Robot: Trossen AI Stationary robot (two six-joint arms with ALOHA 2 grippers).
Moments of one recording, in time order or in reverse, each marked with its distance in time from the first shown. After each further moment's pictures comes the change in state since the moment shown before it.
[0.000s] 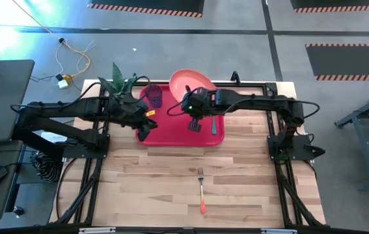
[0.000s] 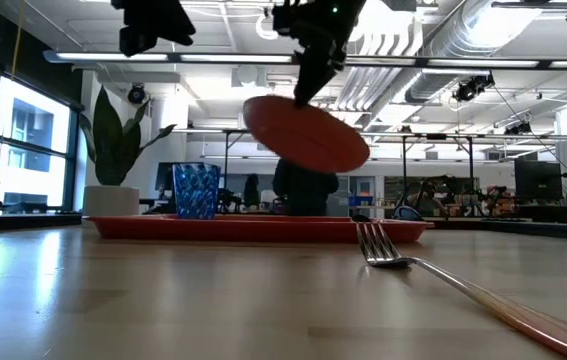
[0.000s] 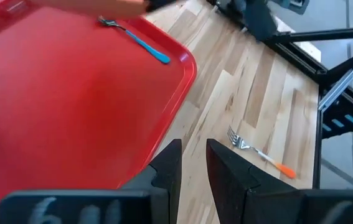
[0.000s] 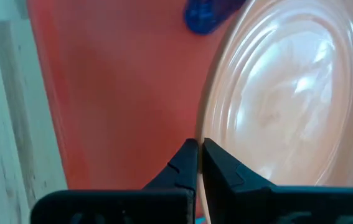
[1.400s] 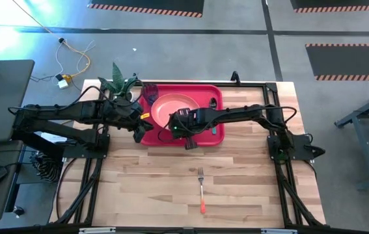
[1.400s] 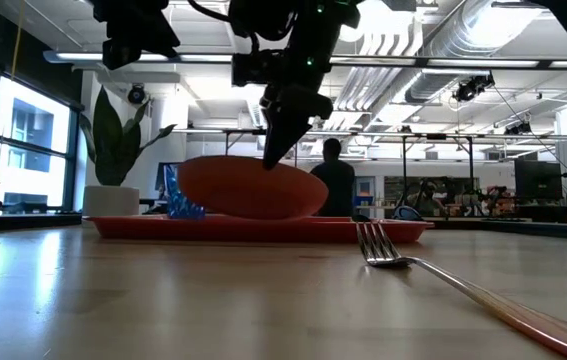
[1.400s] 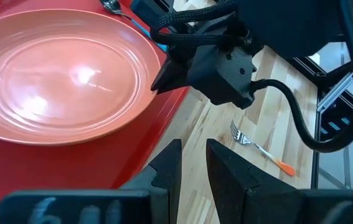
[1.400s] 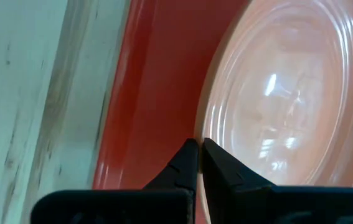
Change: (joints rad) left arm -0.001 -0.102 -0.129 0.047 0.001 -0.049; right arm 0.079 0.232 -0.001 0.117 -0.112 -0.337
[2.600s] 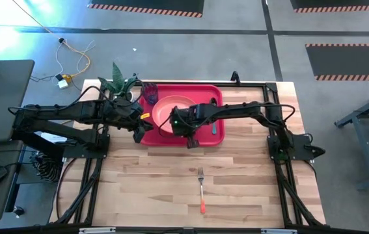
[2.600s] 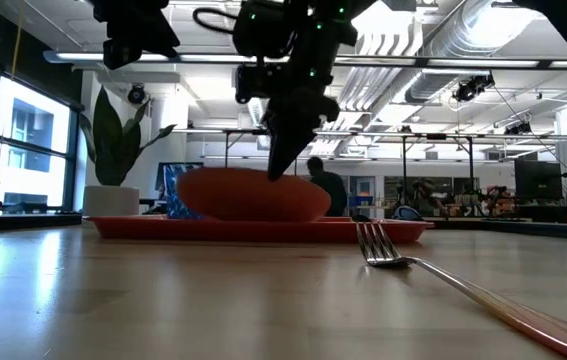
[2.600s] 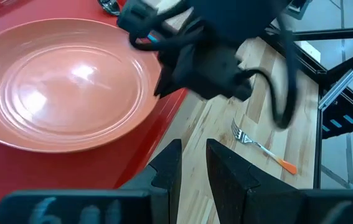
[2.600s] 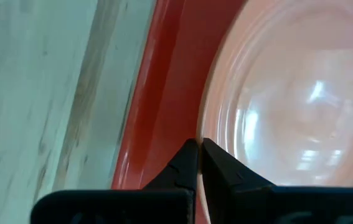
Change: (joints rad) left arm 0.000 0.000 0.000 0.000 0.000 0.019; right arm -0.049 0.017 -0.011 -0.019 -0.186 -0.028
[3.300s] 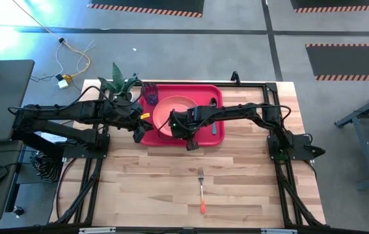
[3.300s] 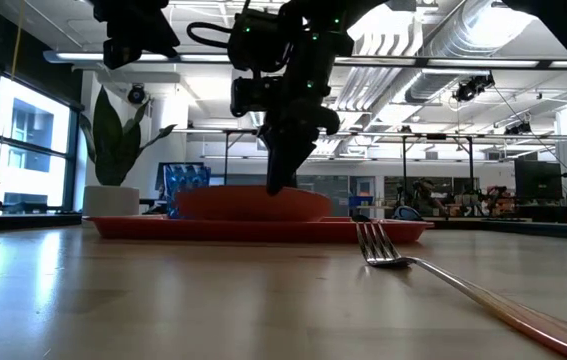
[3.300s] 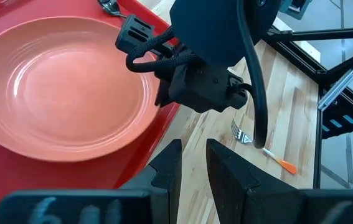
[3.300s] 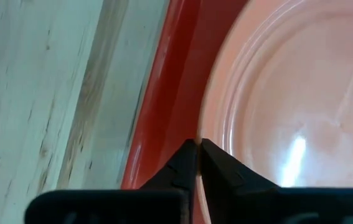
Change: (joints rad) left arm 0.000 0.000 0.001 -0.001 0.000 0.000; right arm 0.003 0.039 0.000 0.011 -0.032 -0.009
